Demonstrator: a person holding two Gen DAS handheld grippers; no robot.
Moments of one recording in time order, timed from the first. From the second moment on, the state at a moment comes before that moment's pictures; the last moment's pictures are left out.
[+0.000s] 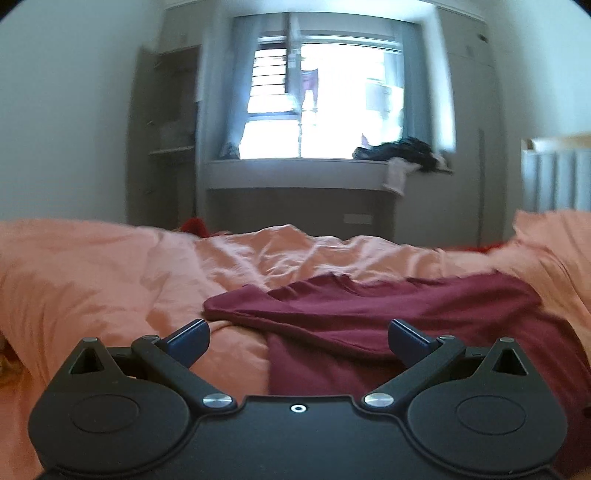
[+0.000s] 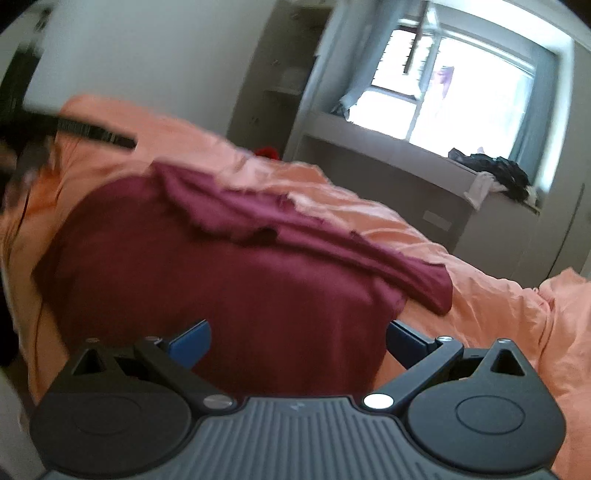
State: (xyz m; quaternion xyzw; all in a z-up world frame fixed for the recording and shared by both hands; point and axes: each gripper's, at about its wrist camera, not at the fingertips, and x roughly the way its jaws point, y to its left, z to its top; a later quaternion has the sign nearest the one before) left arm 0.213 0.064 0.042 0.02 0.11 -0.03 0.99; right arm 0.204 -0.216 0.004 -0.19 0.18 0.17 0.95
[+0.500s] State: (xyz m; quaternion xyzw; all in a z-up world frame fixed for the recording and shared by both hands) left arm 0.136 0.052 0.069 0.11 0.11 -0.01 0.99; right arm 0.156 -0.175 -0.064 -0.39 0.22 0.15 0.88
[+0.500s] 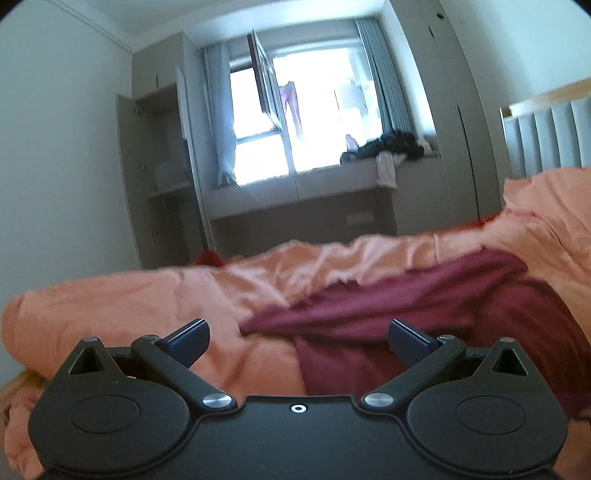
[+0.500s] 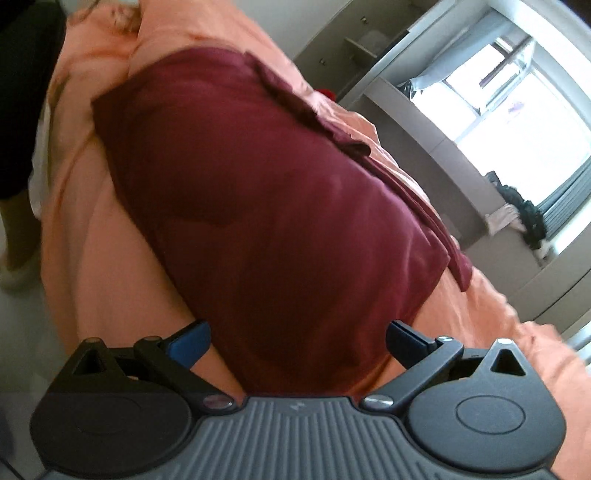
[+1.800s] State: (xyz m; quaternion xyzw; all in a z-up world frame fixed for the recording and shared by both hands) left arm 0.097 -0.059 -0.052 0.22 0.18 -0.18 0.94; right arm 0.087 -0.155 -0.024 -0.42 0.14 0.17 0.88
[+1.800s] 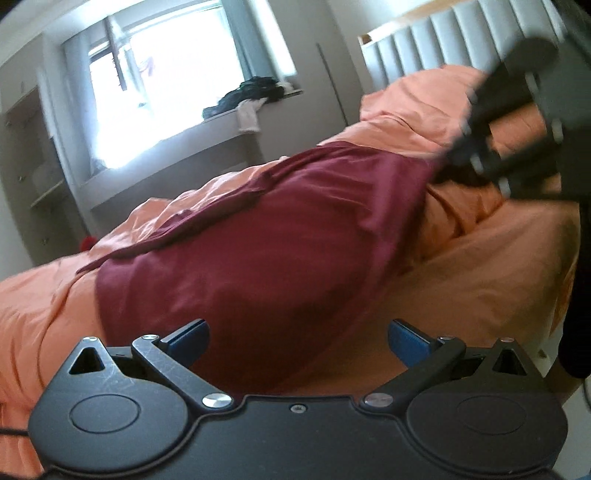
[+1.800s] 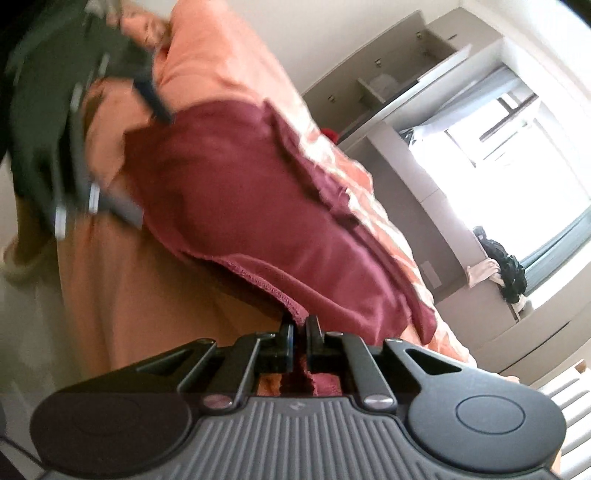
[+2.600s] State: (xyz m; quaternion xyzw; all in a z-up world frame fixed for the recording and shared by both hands) left arm 0.090 -0.066 -0.012 0.33 0.08 -0.07 0.94; right arm 0.086 -0.167 -0.004 -0.36 0.15 0.19 0.90
